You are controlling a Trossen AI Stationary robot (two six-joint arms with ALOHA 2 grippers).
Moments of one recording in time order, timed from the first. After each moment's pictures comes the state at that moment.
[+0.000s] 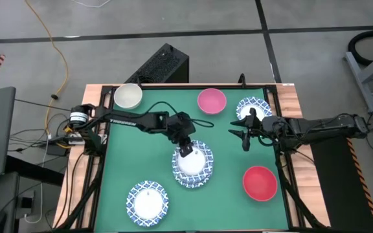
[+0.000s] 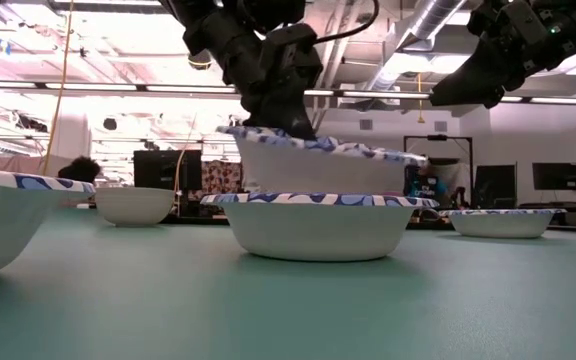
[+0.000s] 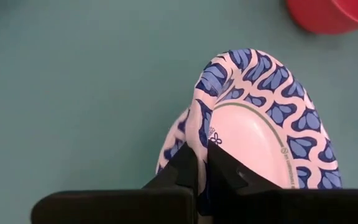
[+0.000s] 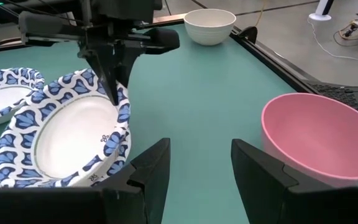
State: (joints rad) left arm 0.09 1.77 1.25 -0.26 0.18 -0.39; right arm 0.04 0.61 0.45 -0.19 0.32 0.18
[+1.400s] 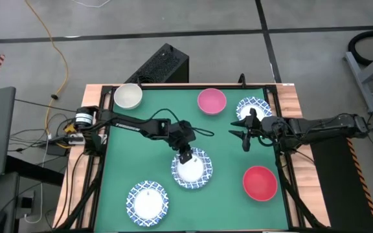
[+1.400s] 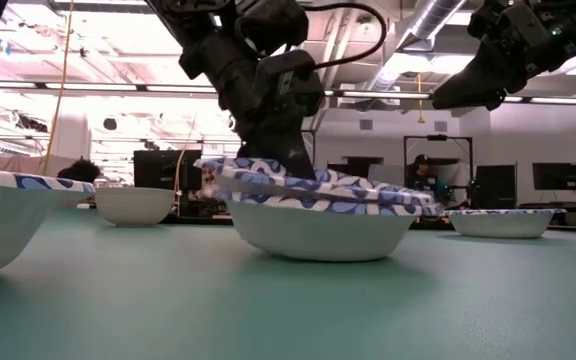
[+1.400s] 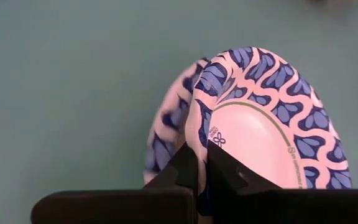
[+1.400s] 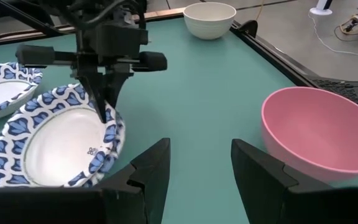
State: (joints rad) left arm 0.05 1.83 1.17 -0.15 0.21 -0.41; right arm 0.04 0.61 0.45 -0.21 0.32 0.19
